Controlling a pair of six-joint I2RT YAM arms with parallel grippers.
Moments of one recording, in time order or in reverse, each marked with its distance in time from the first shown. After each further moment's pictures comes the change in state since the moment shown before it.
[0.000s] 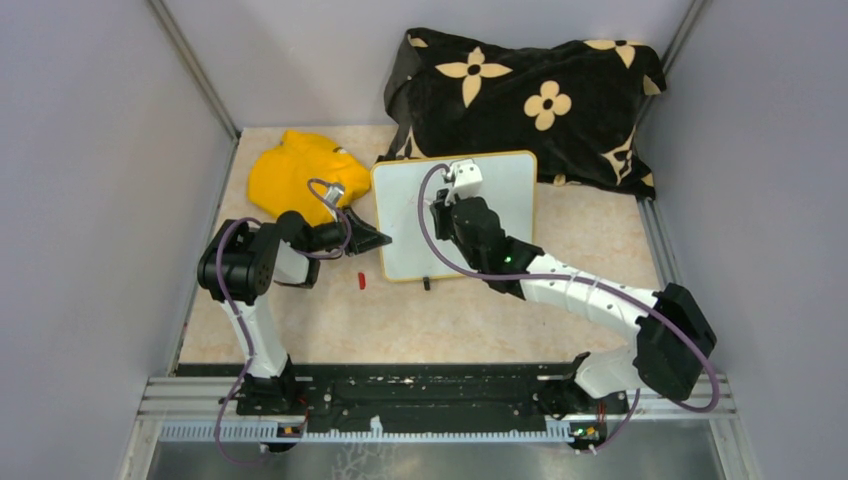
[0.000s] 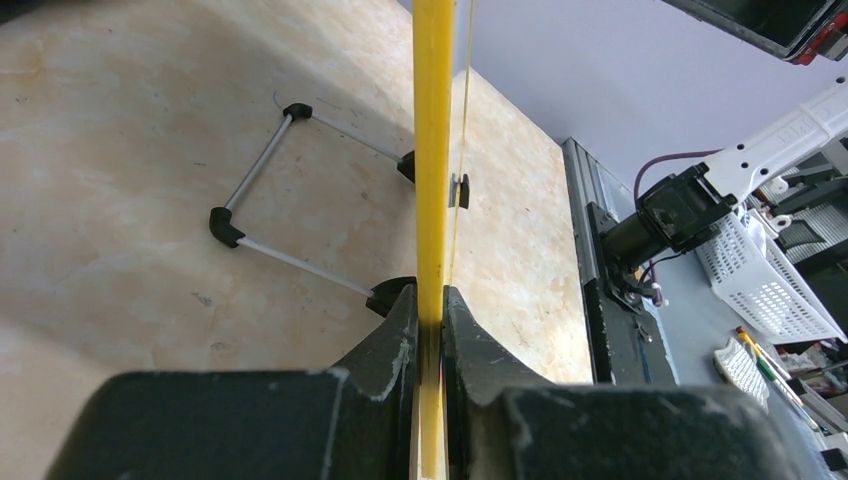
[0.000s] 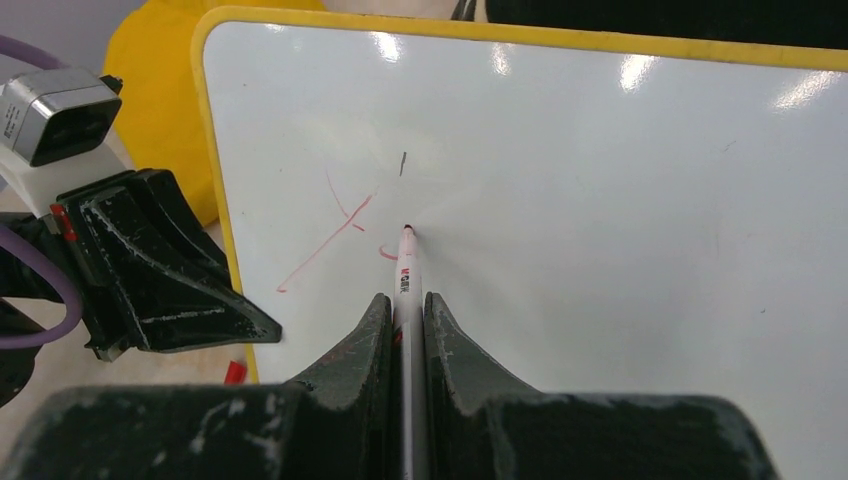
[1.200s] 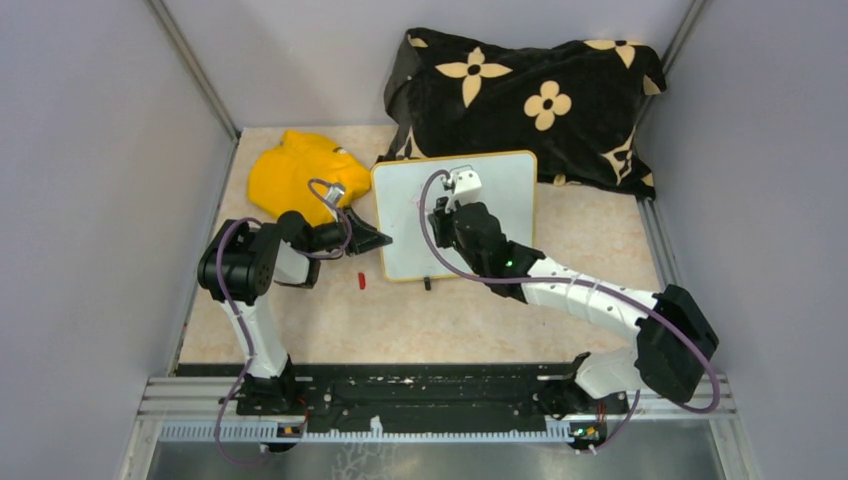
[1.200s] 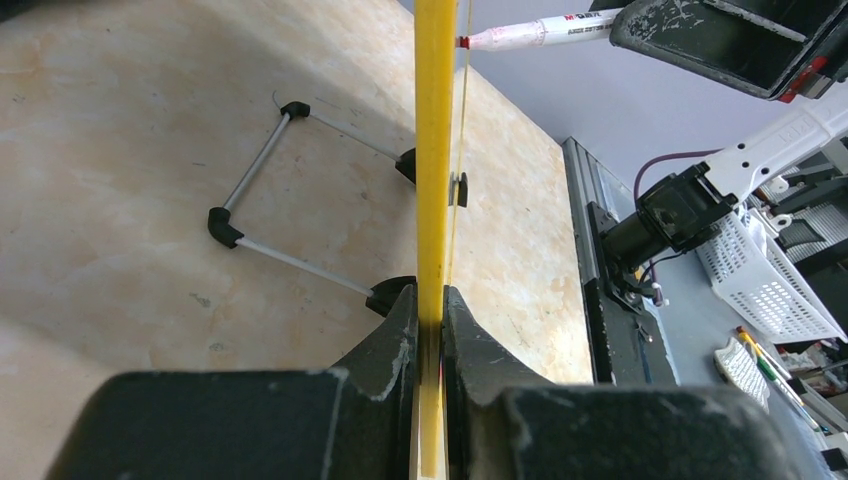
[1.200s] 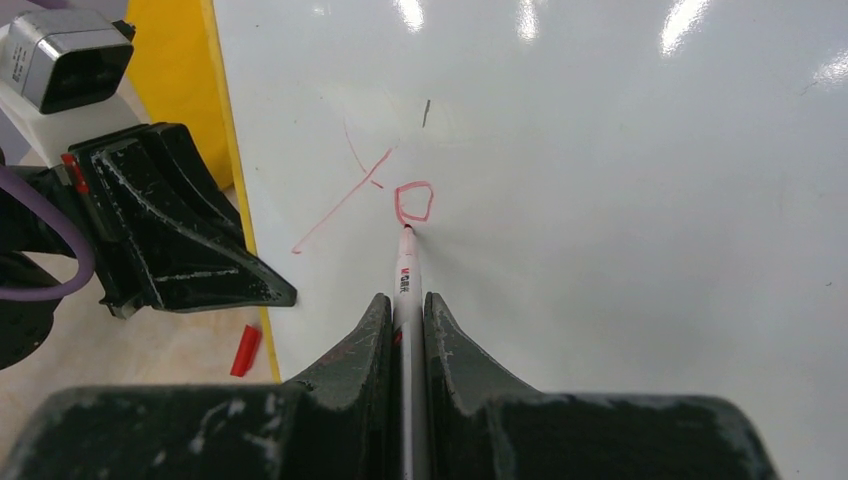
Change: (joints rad) left arm -0.004 0.000 0.000 -0.005 -0.004 0.003; right arm -0.001 0.000 -0.033 0.001 -0.068 0.031
